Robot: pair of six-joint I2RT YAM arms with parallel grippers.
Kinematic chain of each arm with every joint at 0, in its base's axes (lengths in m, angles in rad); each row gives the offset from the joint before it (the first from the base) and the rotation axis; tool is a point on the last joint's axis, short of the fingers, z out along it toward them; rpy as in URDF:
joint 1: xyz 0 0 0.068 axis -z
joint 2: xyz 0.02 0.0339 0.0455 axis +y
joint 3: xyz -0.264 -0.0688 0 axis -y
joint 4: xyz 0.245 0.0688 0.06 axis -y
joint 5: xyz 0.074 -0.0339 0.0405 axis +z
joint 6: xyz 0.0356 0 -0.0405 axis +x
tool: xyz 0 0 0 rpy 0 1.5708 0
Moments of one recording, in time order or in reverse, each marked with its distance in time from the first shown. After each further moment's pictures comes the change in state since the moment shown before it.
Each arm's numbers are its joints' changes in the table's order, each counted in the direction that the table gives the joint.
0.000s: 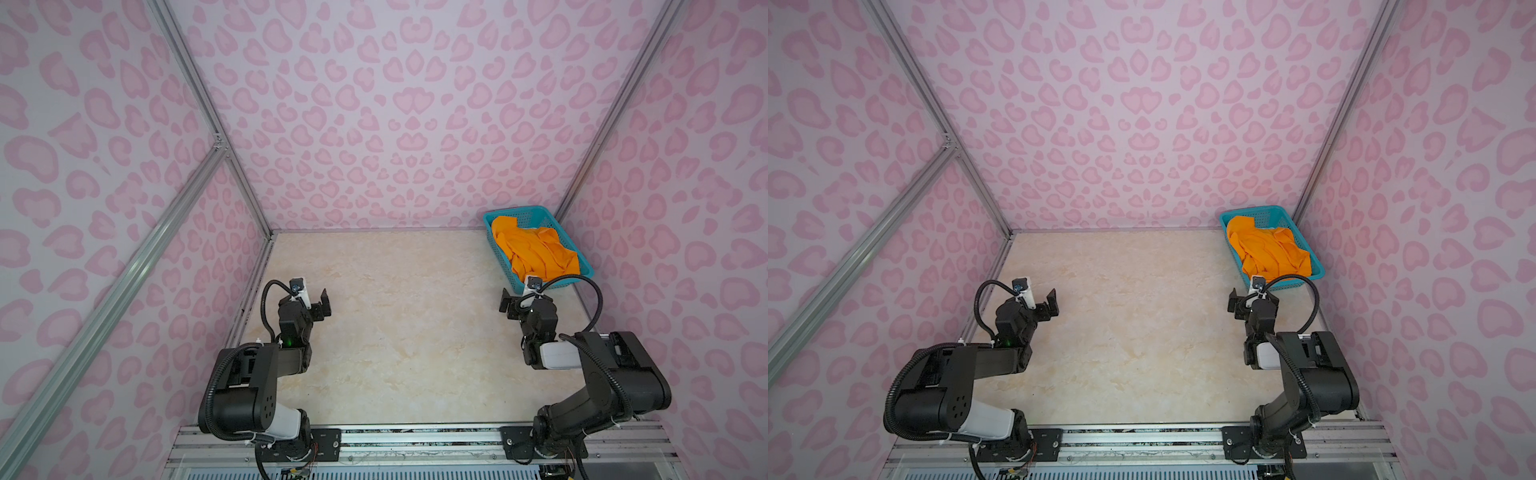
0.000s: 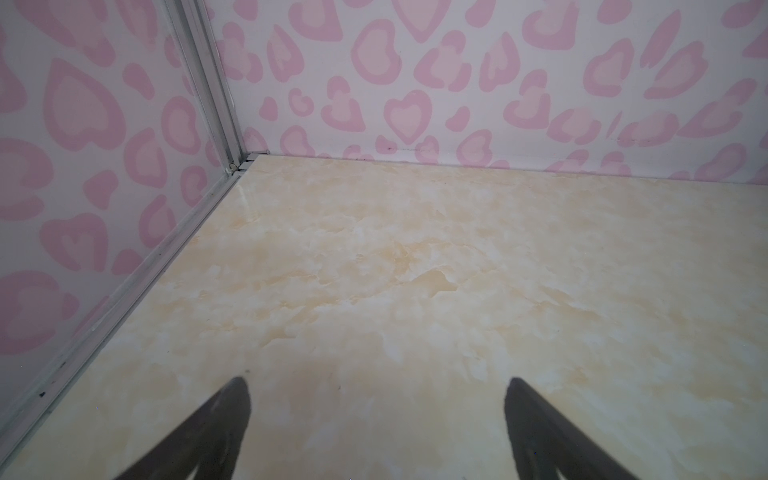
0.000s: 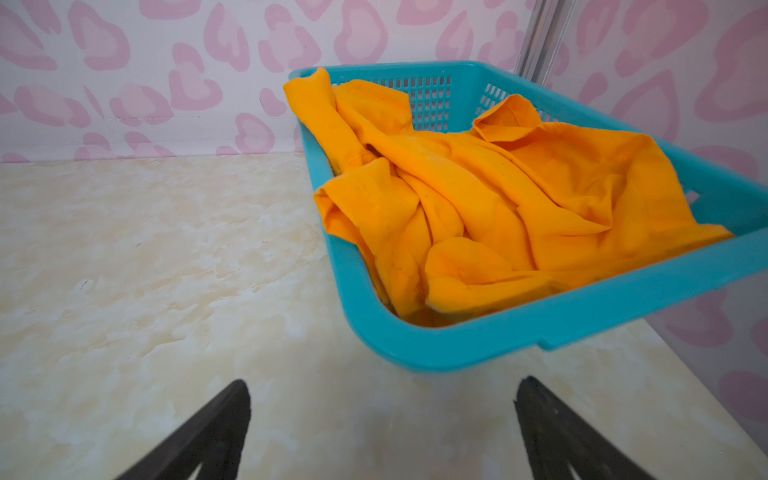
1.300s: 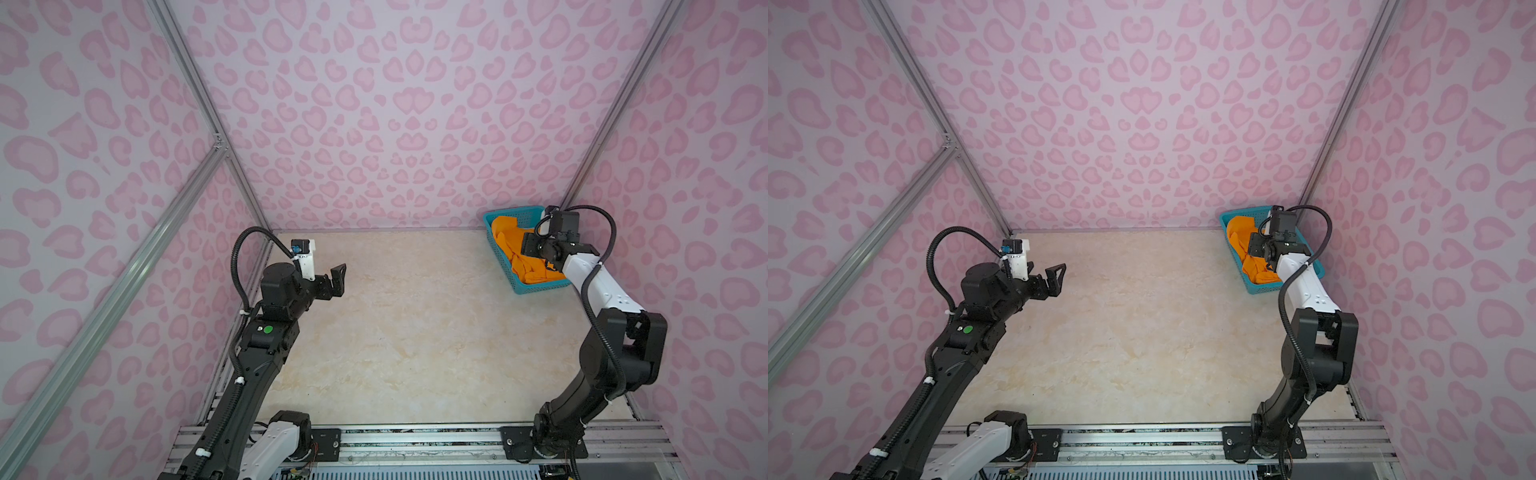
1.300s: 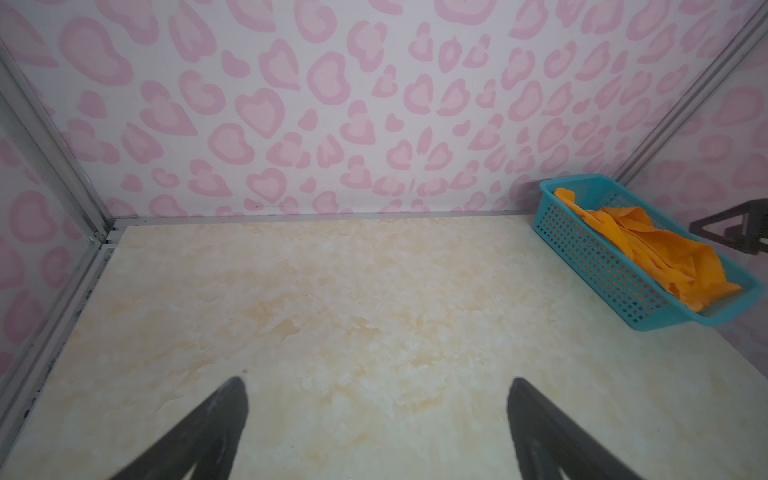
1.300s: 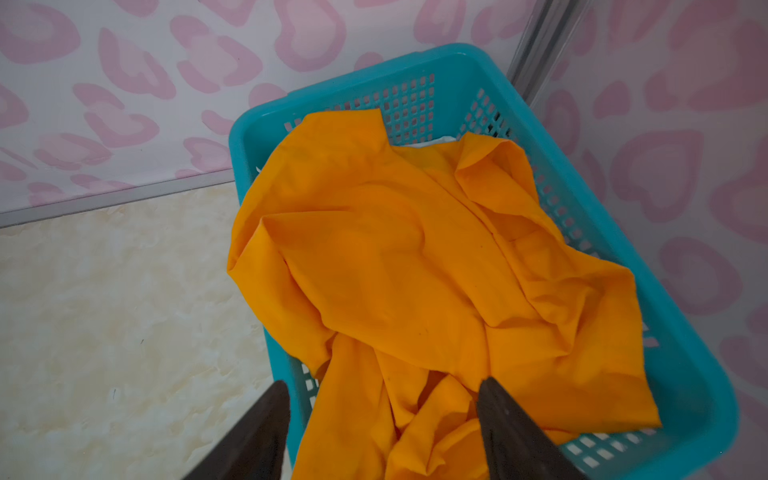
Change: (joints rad) left arm 0.167 -0.523 0.573 -1.154 -0.196 -0.106; right arm 0.119 0.206 1.164 -1.407 0.126 0.059
